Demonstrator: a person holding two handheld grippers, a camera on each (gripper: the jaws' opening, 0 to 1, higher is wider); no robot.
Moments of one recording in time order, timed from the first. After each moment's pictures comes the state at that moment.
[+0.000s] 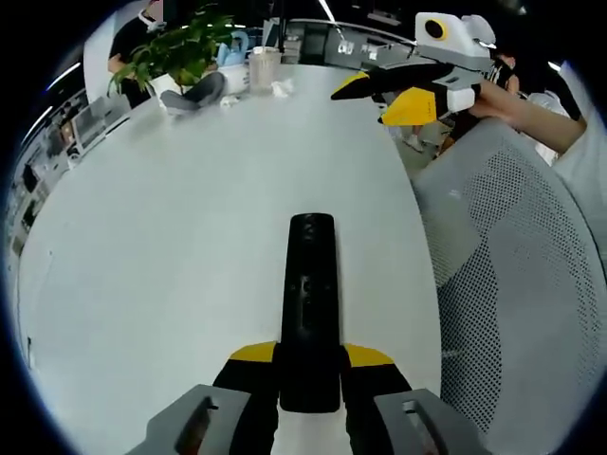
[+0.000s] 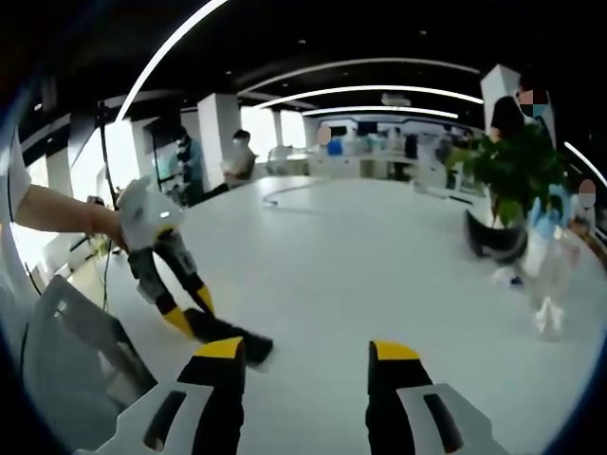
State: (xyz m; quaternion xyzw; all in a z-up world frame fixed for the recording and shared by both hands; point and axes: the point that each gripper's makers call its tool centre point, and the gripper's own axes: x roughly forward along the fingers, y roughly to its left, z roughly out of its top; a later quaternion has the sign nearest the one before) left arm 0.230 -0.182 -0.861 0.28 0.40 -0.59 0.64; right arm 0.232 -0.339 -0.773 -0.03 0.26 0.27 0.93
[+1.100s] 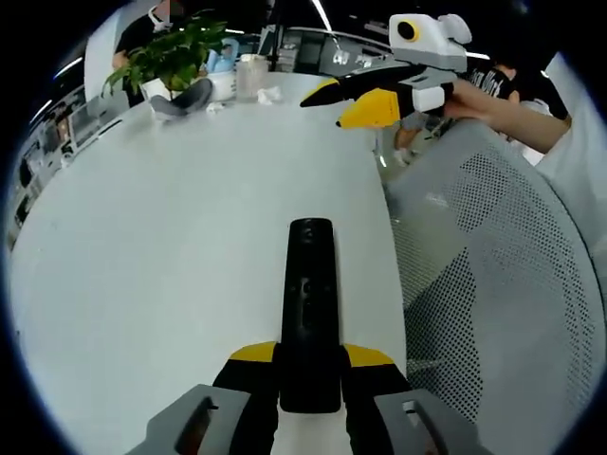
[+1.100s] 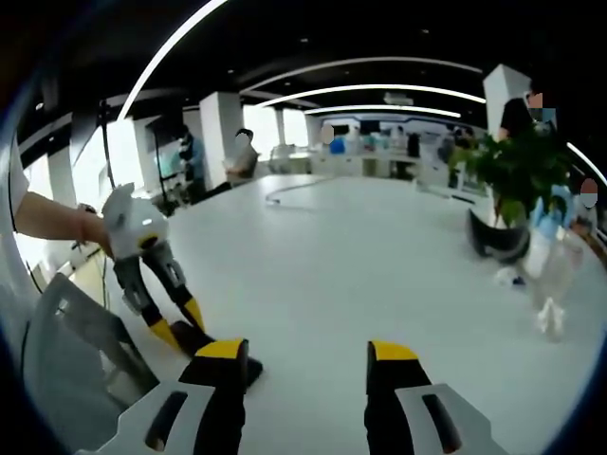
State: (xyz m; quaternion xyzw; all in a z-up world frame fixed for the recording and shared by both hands) left arm 0.193 -0.190 -0.861 0.26 0.39 -0.62 0.63; right arm 0.231 -0.337 -0.774 -0.03 0.26 0.27 0.93
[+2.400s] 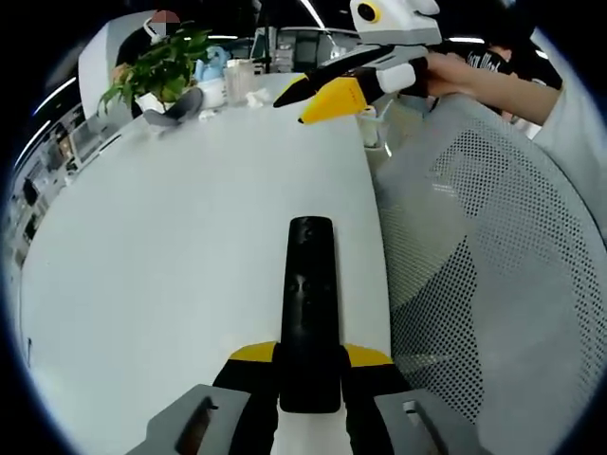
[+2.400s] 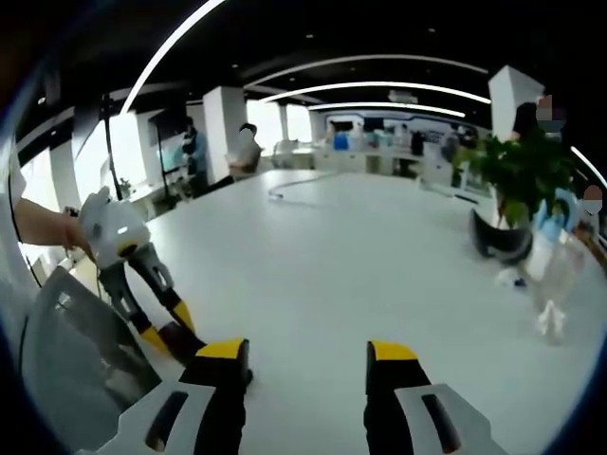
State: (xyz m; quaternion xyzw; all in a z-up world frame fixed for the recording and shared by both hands) left arm 0.179 -0.189 -0.861 0.29 0.37 -0.60 0.65; right arm 0.229 -0.335 -0.778 -0.04 0.27 0.28 0.92
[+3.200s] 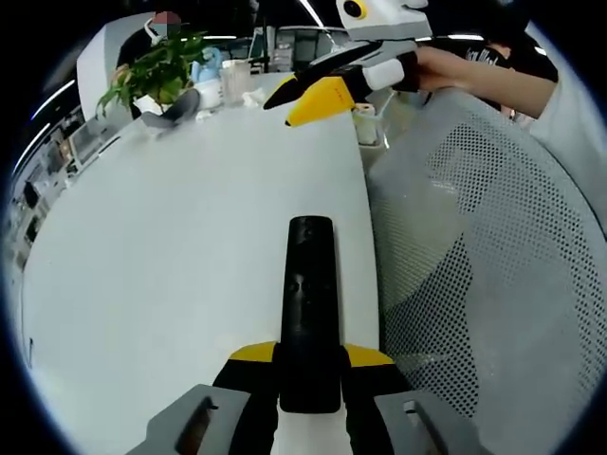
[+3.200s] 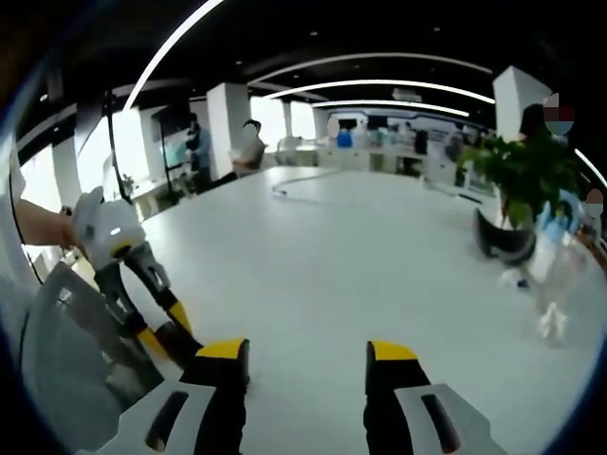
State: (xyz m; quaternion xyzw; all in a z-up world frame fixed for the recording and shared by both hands) left arm 0.169 -0.189 -0.861 0.29 0.37 -0.60 0.65; right arm 0.228 -0.333 -0.780 -0.04 0.27 0.28 0.92
